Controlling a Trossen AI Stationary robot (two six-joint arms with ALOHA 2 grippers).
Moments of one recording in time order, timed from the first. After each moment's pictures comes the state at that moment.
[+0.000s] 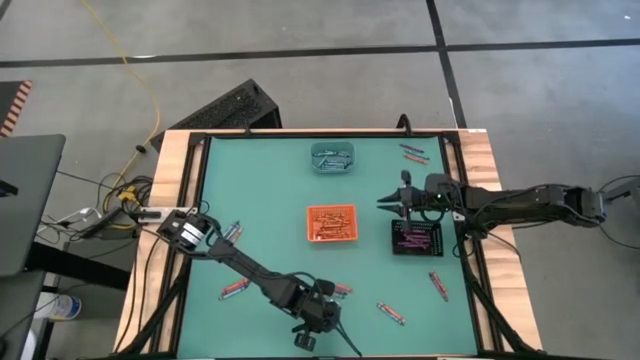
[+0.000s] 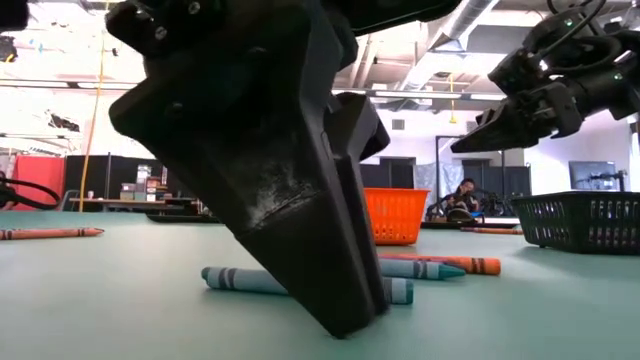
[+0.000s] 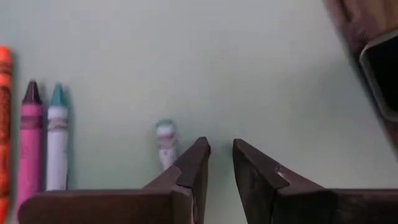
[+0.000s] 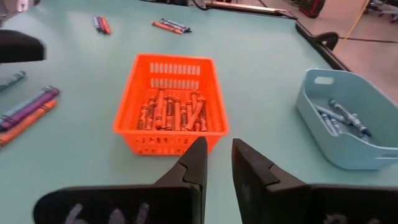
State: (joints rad) left arm -0.49 2.22 1.61 -0.41 -0.01 -0.18; right arm -0.24 0.82 0.20 0.27 -0.13 -0.18
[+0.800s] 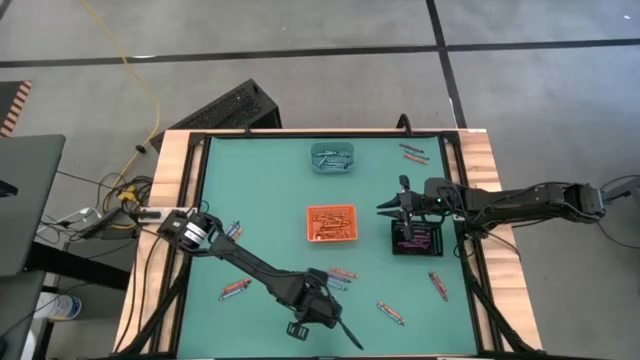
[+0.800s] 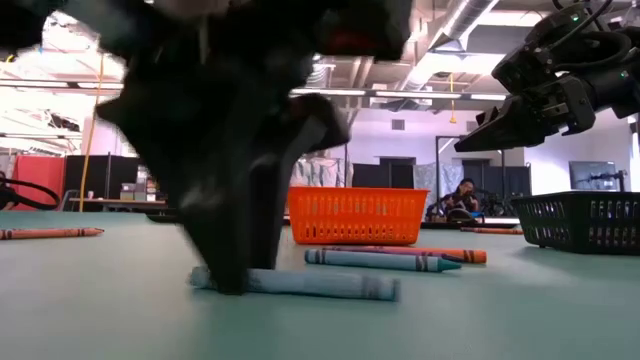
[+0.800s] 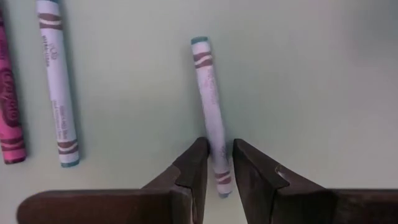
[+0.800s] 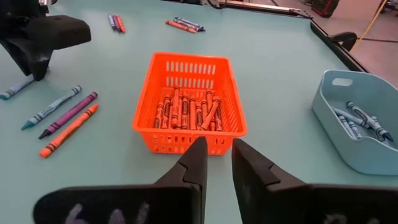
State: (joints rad) left arm -0.48 2.23 1.72 -0.74 -0.02 -0.15; right arm -0.18 0.82 0.20 0.26 -0.13 -0.16
